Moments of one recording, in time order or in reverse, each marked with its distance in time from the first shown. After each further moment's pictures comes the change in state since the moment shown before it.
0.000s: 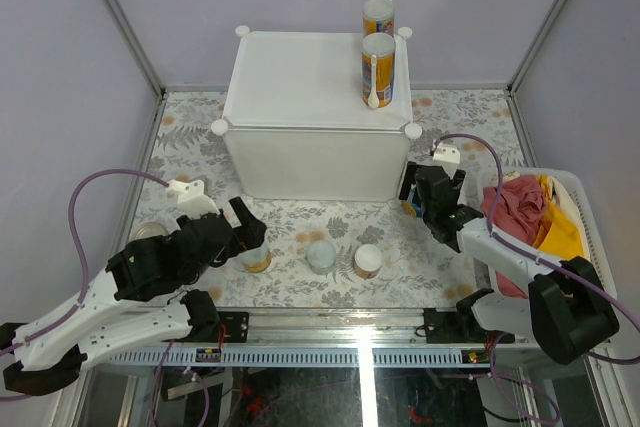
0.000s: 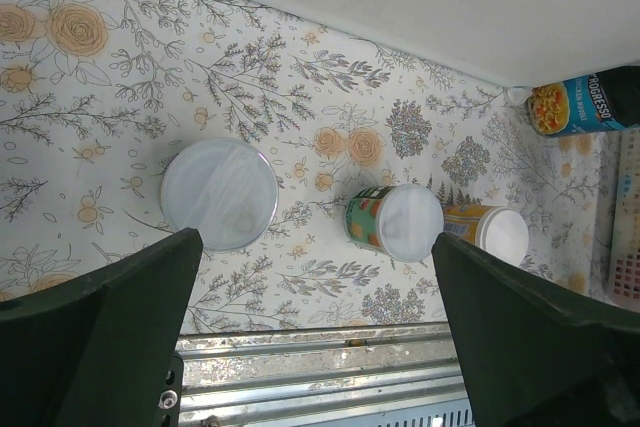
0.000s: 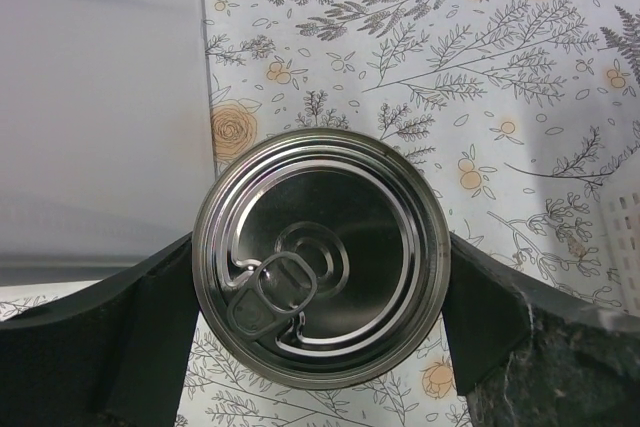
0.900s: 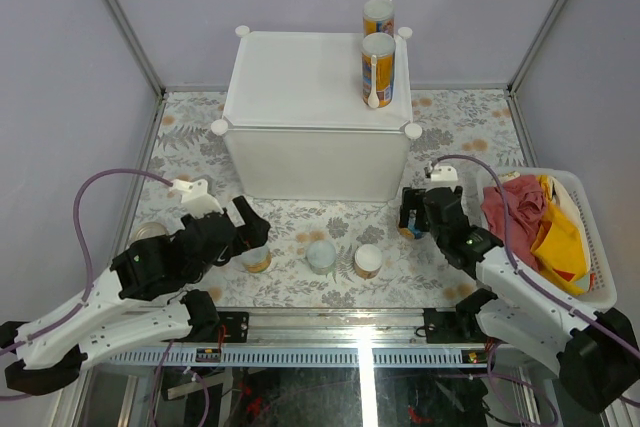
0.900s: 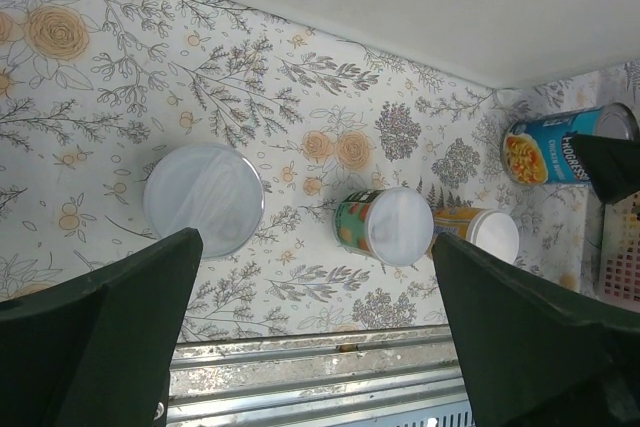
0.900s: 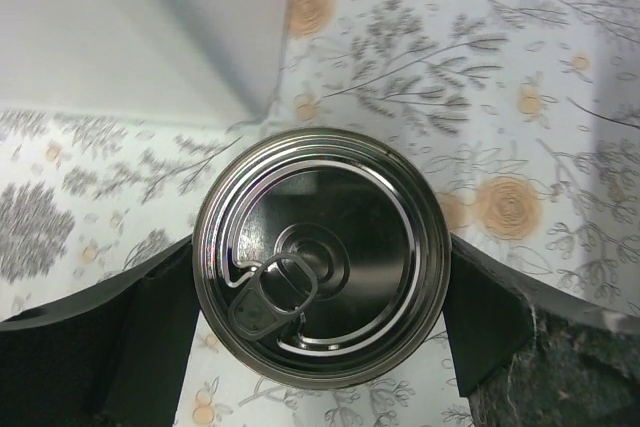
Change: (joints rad) left arm 0.000 0.002 -0.018 0.043 0.003 0.002; right arm 0.053 -0.302 -0.094 -0.224 -0.179 -0.046
